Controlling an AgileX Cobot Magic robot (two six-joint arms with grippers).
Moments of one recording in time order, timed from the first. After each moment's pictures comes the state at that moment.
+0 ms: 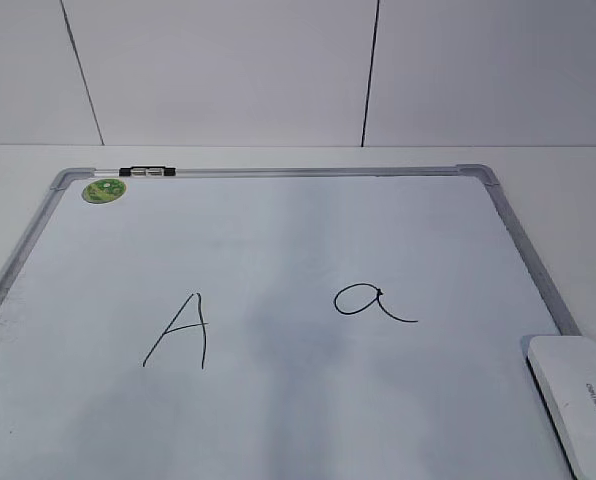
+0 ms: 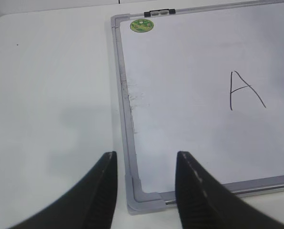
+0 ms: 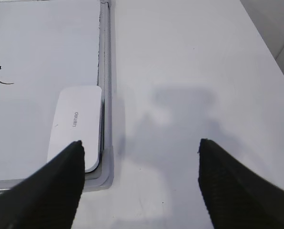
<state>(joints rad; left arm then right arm) 0.02 0.01 -0.51 -0.16 1.11 0.14 -0.02 -0.02 -0.50 -0.07 1.14 0.00</state>
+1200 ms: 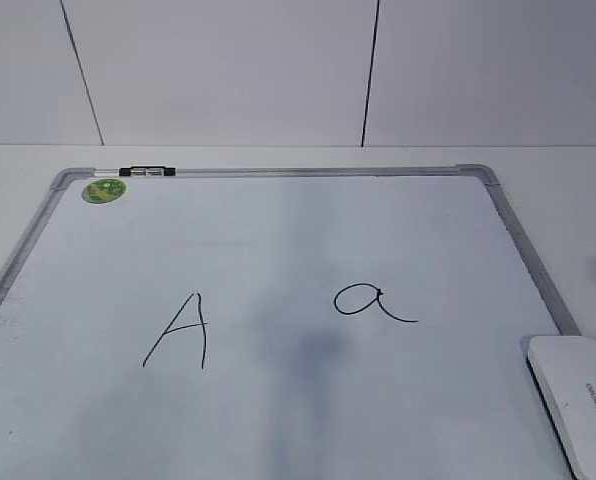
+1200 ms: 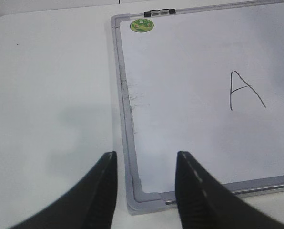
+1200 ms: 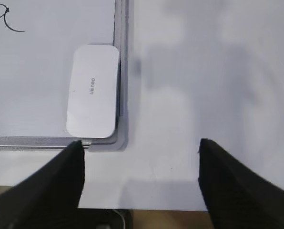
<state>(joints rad) 0.02 0.01 -0.51 -0.16 1.11 0.14 -0.02 0.45 -0.73 0.01 1.25 -0.08</state>
